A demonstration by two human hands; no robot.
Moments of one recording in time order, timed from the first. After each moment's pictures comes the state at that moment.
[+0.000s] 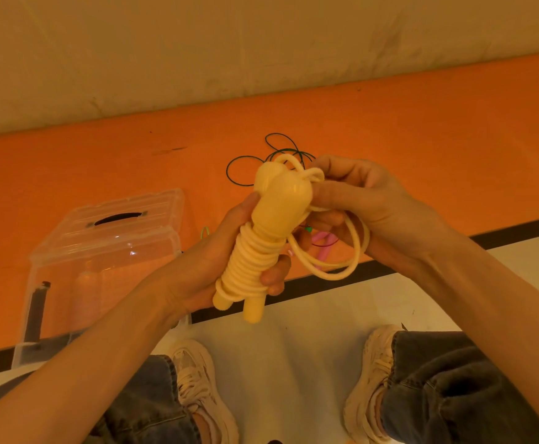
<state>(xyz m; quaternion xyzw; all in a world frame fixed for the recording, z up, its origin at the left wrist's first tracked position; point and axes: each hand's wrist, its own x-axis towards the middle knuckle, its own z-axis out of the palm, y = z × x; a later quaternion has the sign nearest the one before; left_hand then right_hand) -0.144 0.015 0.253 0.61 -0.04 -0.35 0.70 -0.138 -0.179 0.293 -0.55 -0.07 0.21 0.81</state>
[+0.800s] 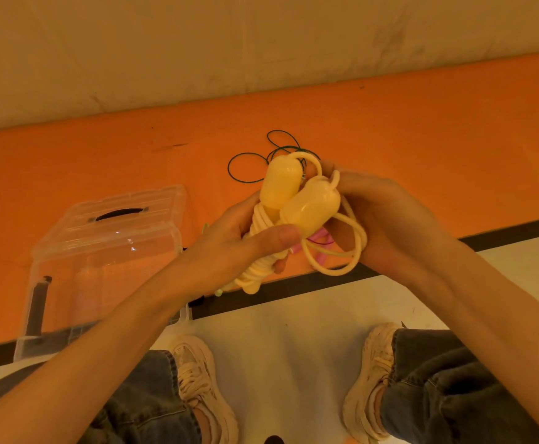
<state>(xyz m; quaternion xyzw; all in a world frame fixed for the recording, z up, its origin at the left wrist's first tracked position) -0.143 0.008 0.261 0.67 -0.21 -0.25 0.67 -0.145 -0.173 0.291 -0.51 0.01 0.23 0.83</state>
